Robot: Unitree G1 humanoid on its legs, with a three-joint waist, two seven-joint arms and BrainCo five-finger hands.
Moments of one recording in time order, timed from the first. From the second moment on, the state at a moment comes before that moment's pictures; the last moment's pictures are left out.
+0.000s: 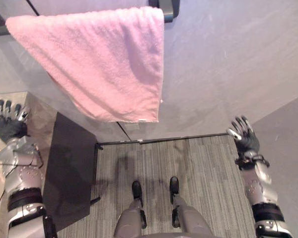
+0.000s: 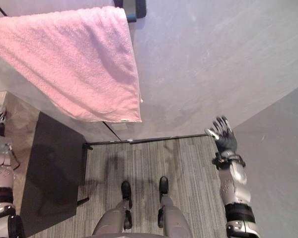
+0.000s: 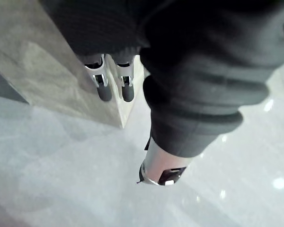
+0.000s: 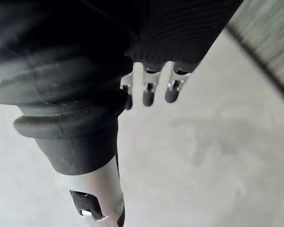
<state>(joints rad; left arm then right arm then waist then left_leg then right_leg) -0.25 0.55 0.53 0.55 -0.85 -0.18 -0.06 -0.07 -0.26 -0.36 0.48 0.69 -0.13 0.08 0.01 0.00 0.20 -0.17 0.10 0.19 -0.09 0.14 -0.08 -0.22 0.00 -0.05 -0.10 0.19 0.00</state>
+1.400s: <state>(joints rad) 0.08 0.02 0.21 0.99 -0.09 -0.05 0.05 0.08 -0.02 -0.10 0.98 -0.13 -0.06 -0.09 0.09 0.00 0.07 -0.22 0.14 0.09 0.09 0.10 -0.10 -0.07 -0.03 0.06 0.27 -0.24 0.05</state>
